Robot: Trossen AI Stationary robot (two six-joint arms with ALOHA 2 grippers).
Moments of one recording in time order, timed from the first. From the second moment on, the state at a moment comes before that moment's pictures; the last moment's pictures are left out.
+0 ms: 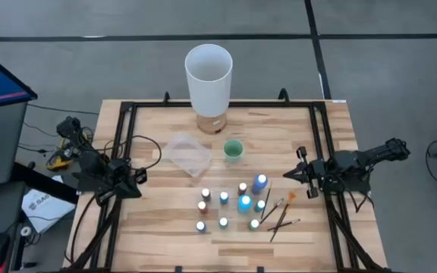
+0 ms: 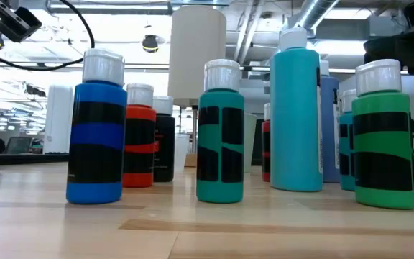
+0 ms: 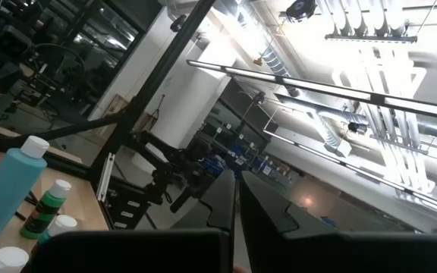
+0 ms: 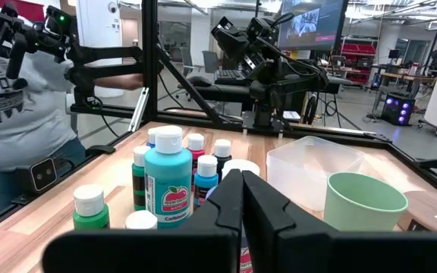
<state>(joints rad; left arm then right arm) -0.78 0.10 0.01 0.48 -0.26 -0.51 0.33 0.02 0.02 0.01 0.18 -0.08</state>
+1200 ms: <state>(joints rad) -0.78 0.10 0.01 0.48 -0.26 -0.51 0.33 0.02 0.02 0.01 0.18 -0.31</state>
